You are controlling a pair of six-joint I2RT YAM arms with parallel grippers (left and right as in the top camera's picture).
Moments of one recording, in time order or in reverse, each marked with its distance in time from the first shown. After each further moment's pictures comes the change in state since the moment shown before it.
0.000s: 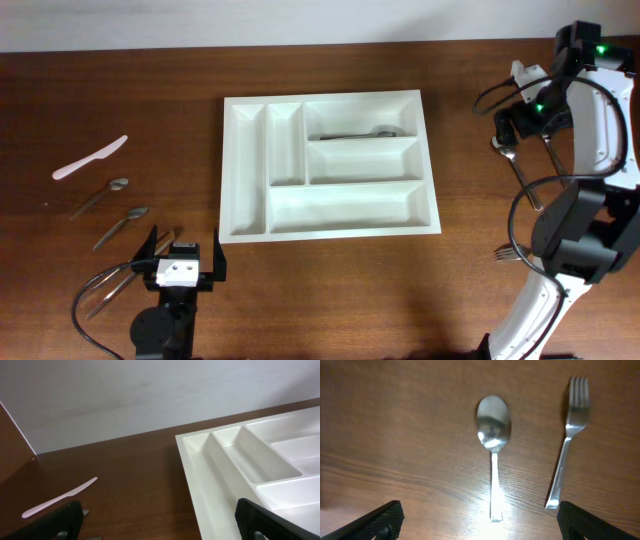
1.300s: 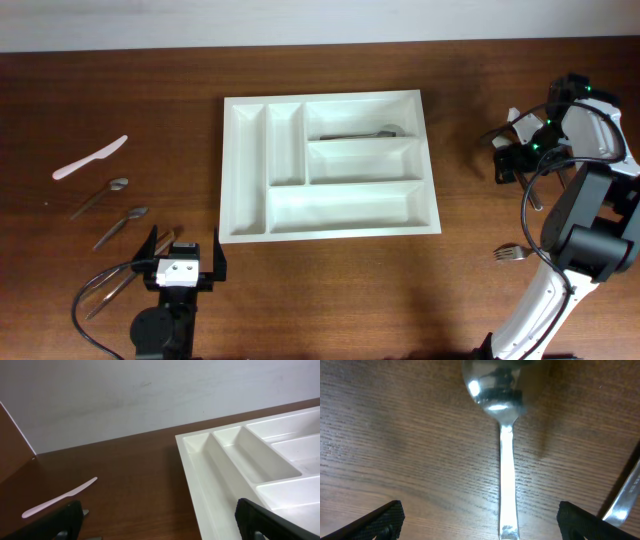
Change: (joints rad) left arm 0.000 0.000 0.000 0.000 0.000 0.000; right arm -0.077 0.033 -0.302 0.187 0.005 -0.034
